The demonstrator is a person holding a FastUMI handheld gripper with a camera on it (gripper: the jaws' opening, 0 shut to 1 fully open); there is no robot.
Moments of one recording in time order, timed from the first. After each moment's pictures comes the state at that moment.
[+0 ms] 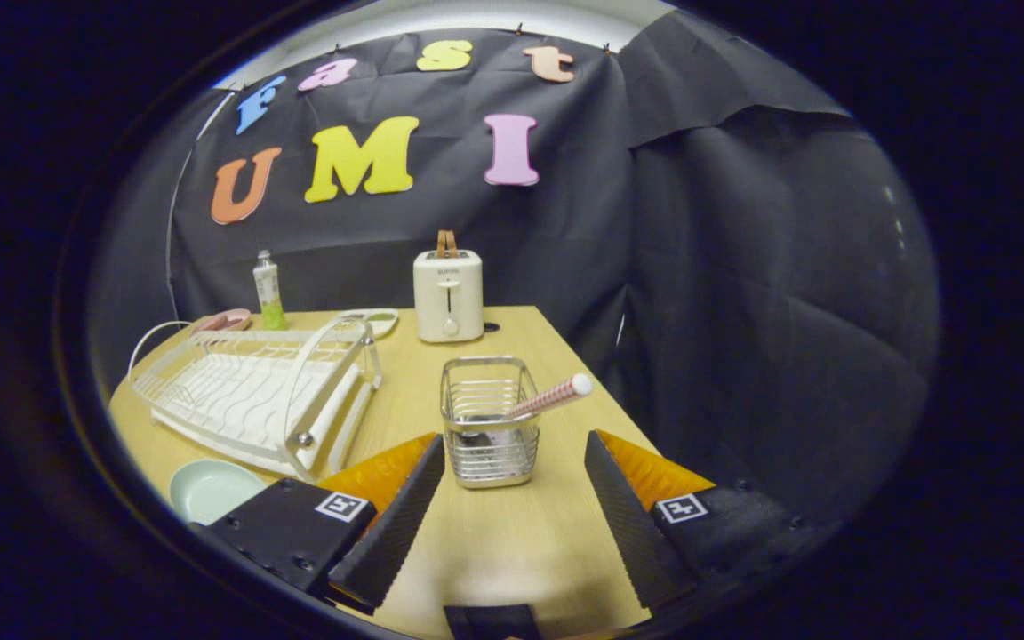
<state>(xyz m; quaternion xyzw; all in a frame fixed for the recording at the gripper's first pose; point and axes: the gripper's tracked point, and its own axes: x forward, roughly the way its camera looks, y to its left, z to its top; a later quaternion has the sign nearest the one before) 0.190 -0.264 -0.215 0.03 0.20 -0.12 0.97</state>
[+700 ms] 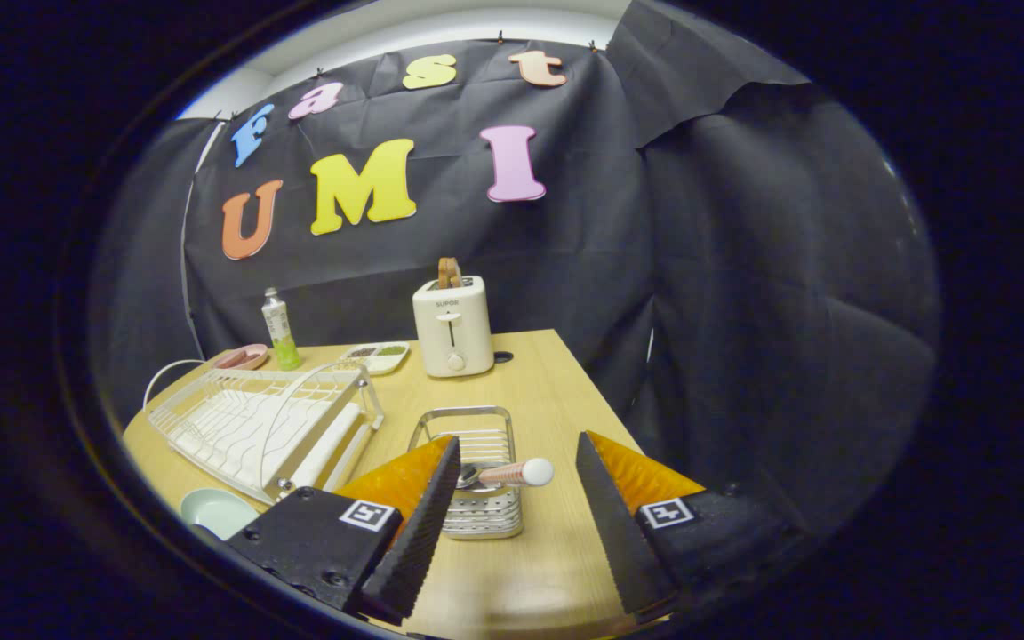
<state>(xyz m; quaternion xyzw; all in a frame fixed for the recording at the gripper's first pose) 0.237 -0.289 -0.214 0.06 0.21 -0.06 0.97</state>
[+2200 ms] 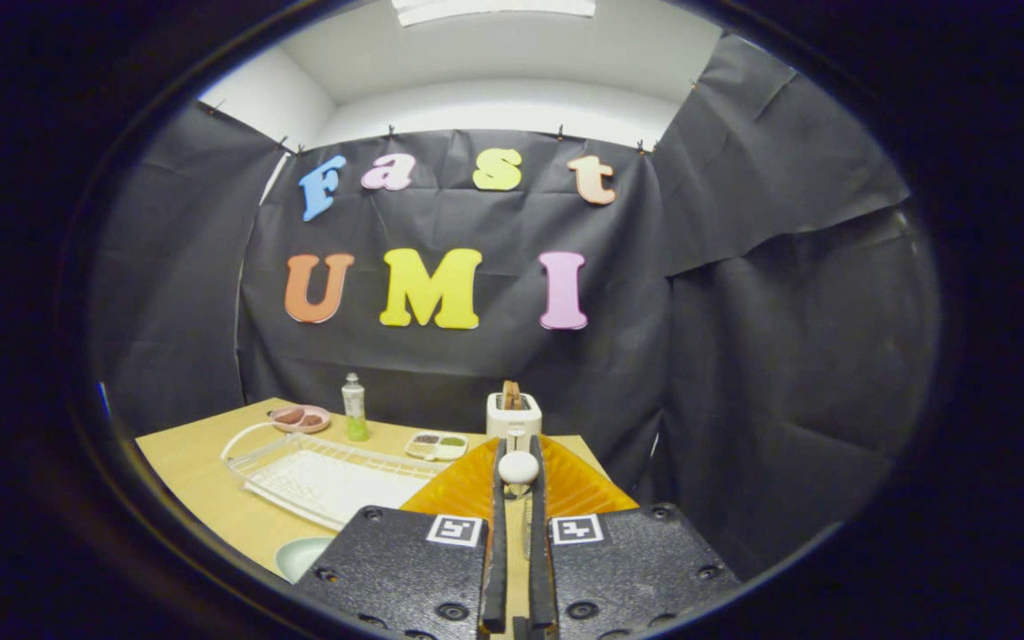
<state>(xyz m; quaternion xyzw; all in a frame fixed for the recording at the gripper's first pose) 0.092 -0.168 -0.027 -0.01 0.03 -0.04 1.00</state>
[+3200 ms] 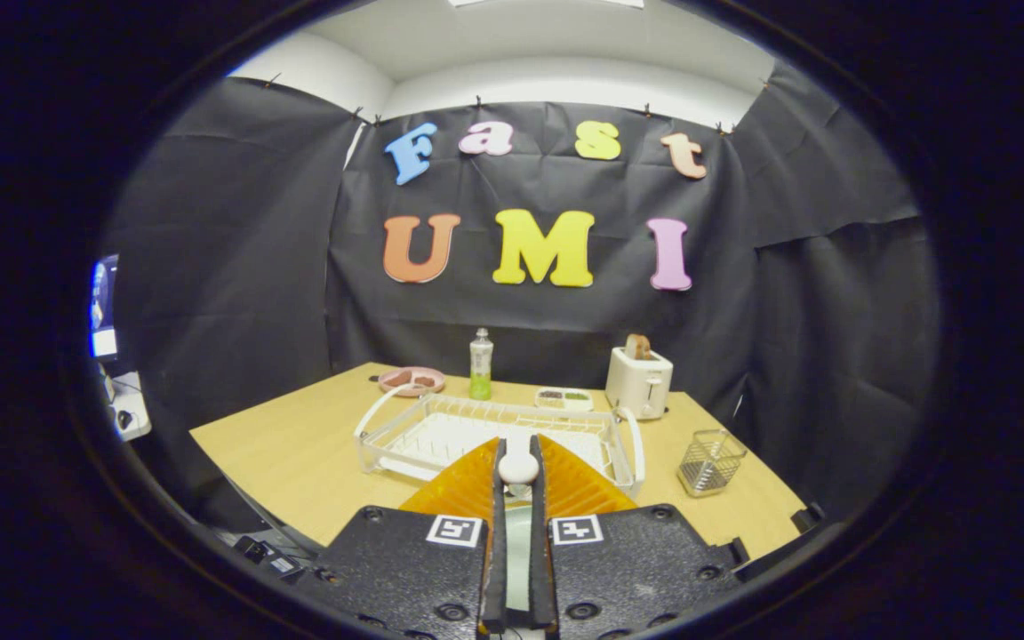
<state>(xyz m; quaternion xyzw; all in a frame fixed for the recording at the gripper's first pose) 0.073 0.049 -0.128 -0.02 0.12 0.05 0.99</state>
